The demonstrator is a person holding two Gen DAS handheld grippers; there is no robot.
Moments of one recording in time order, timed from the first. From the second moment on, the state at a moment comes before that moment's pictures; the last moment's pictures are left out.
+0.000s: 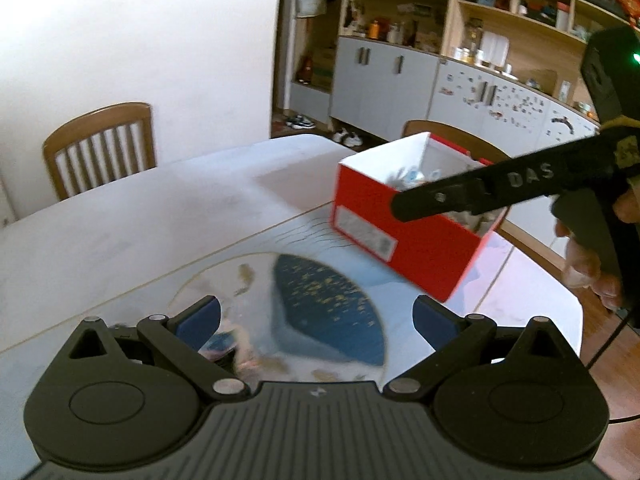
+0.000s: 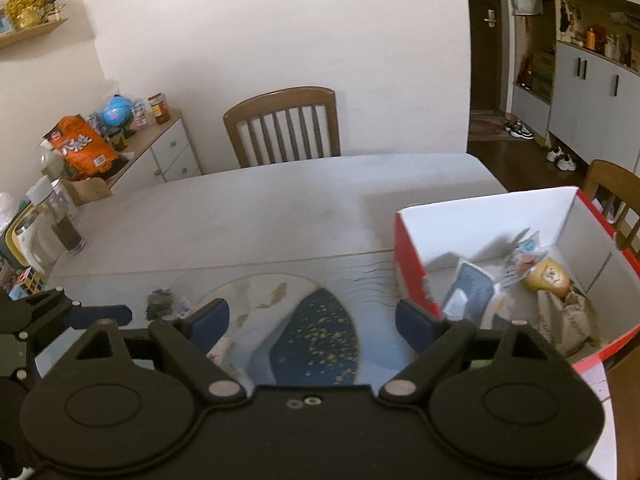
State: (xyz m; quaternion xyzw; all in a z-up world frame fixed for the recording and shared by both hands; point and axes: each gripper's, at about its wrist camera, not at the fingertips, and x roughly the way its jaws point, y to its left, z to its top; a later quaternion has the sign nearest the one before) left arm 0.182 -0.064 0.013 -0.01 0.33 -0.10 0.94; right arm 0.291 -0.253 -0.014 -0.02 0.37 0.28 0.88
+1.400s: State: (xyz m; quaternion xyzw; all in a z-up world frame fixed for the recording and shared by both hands) left arm 0.177 0.071 -0.084 -0.03 0.36 0.02 0.93; right arm 0.222 -0.132 -0.091 -0.06 0.37 0.33 0.87
